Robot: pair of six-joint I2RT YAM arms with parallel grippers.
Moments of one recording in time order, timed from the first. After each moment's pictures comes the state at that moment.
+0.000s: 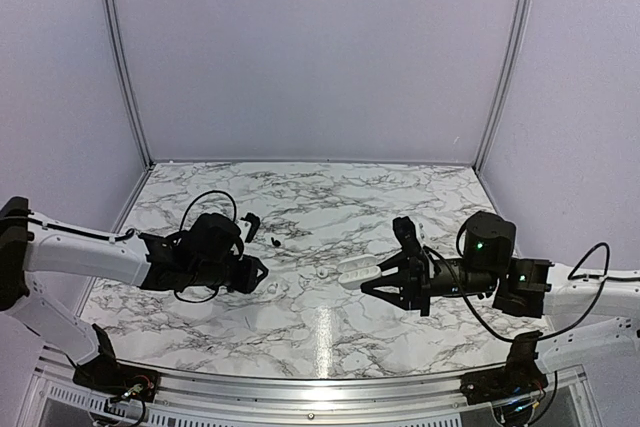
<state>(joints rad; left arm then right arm) -0.92 1.44 0.70 -0.02 -0.14 -0.47 0.95 0.93 0.49 0.22 -0.48 0.08</state>
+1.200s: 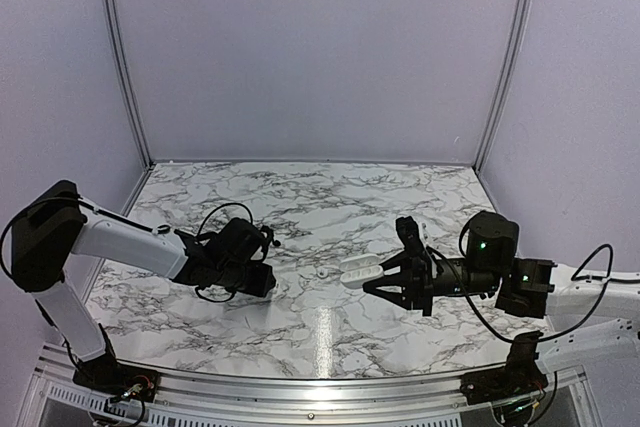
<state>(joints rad) -0.90 1.69 0.82 -0.06 -0.10 -0.53 0.95 0.91 0.49 0.21 -0.48 0.06</state>
